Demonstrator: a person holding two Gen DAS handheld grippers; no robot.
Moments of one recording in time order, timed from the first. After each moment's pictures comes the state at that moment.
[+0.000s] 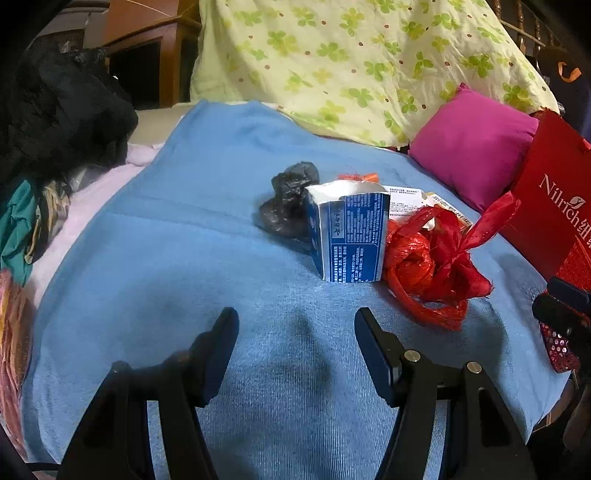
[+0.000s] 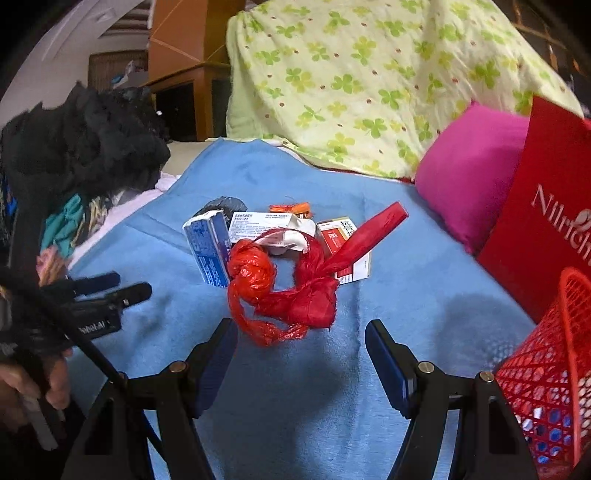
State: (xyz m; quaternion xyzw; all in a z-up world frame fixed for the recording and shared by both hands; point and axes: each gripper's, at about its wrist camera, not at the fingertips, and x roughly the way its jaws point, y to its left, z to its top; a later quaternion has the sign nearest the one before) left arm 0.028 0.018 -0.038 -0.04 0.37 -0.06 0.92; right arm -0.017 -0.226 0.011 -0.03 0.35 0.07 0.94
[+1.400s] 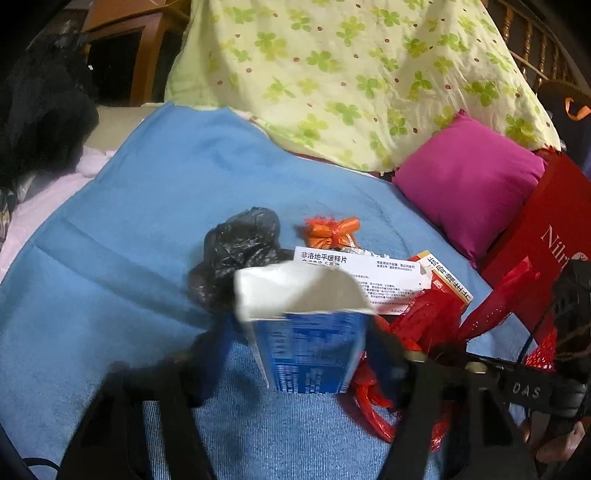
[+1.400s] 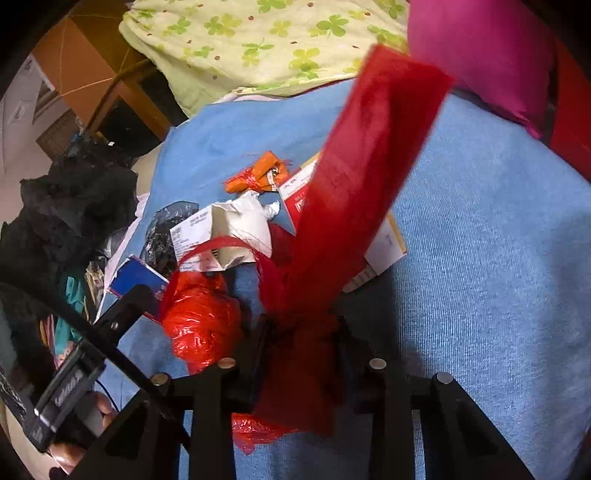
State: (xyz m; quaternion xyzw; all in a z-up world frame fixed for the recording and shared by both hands) left arm 0.121 -0.008 -0.038 -0.11 0.35 -0.11 0.92; right arm 0.121 -0.255 -0.057 0.16 0.47 0.10 0.86
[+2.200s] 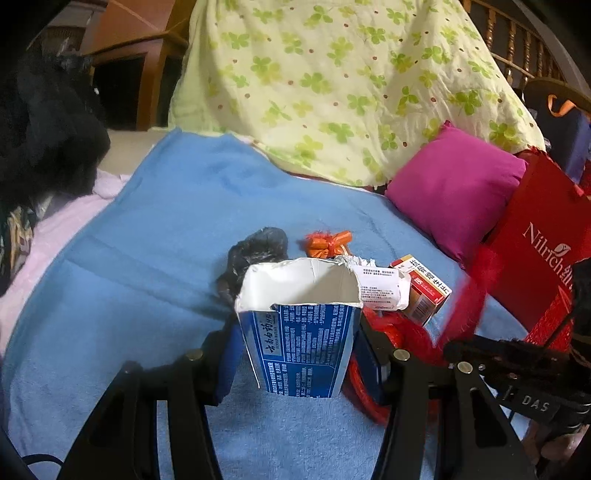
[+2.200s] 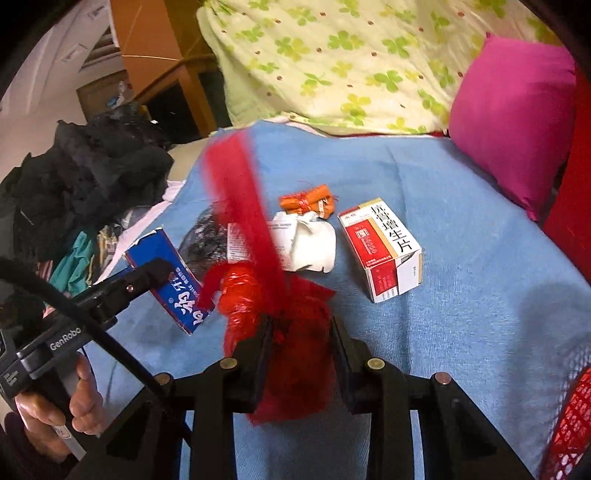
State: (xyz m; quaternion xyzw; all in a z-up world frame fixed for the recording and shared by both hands) left arm 0.074 0.005 -0.011 -0.08 0.31 -0.11 0.94; right arm 0.070 -0.224 -0.017 0.05 0.39 0.13 0.91
